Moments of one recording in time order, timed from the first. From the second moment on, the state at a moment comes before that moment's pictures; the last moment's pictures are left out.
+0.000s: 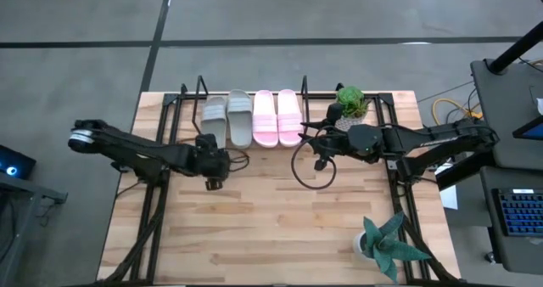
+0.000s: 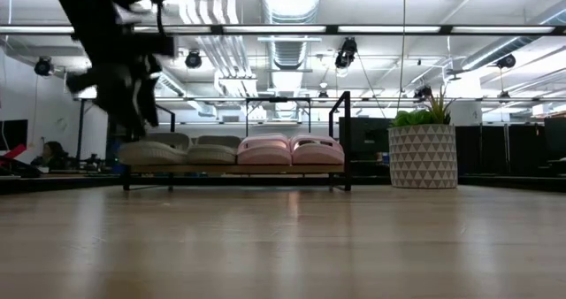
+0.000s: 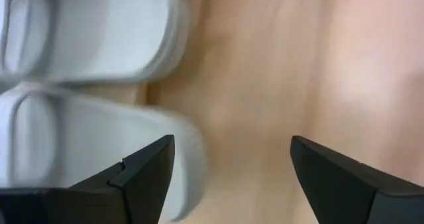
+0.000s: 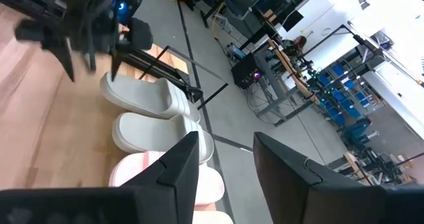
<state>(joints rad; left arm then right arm) -0.15 1.24 0.80 -0.83 -0.50 -0.20 0.14 1.21 1.08 -0.13 0.59 -0.60</state>
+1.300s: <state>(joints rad) -0.17 0.25 0.29 -0.06 -0.41 0.27 0.14 1.21 0.90 -0.02 0.51 -0.42</state>
